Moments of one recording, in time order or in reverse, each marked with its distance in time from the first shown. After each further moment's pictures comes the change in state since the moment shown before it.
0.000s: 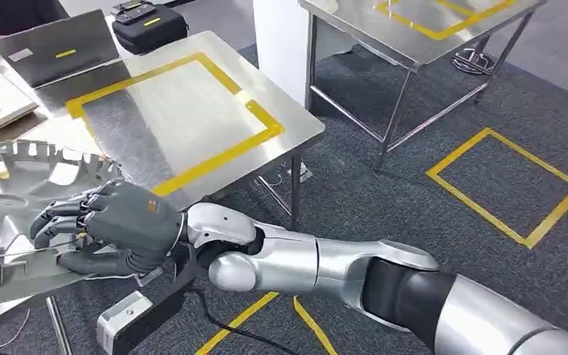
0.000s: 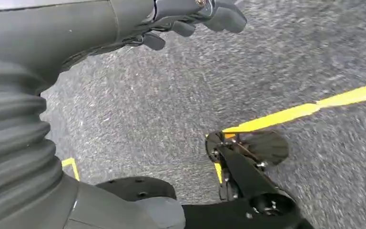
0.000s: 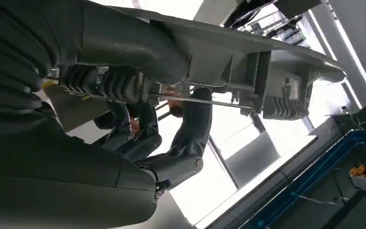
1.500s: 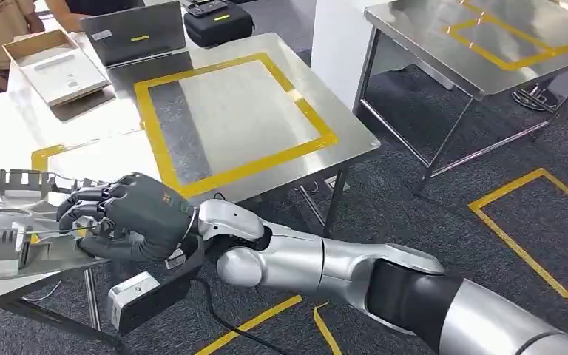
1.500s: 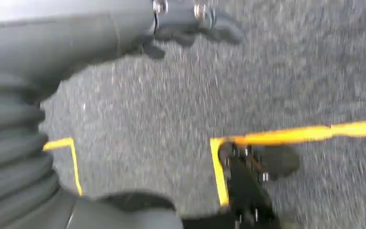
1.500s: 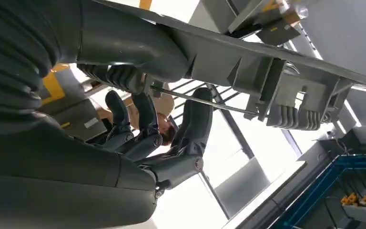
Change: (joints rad) left arm -0.006 -0.007 0.003 -0.002 -0.015 0.000 0.037; right arm 0.018 -0.015 -0.020 0.031 -0.029 -0.009 0.032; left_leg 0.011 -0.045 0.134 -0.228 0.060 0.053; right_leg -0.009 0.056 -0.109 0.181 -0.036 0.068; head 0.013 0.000
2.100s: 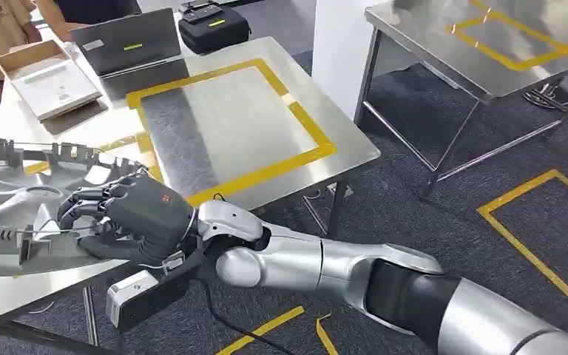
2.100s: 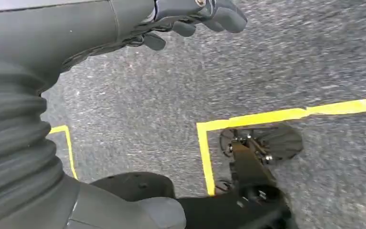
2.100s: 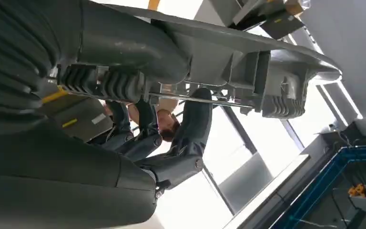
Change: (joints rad) left arm -0.003 0.007 0.000 -0.001 -0.003 -0.001 0.001; right arm 0.009 -0.001 -0.005 0.002 0.003 -0.001 0.005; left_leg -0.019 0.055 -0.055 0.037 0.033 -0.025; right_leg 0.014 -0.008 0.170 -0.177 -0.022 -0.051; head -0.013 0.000
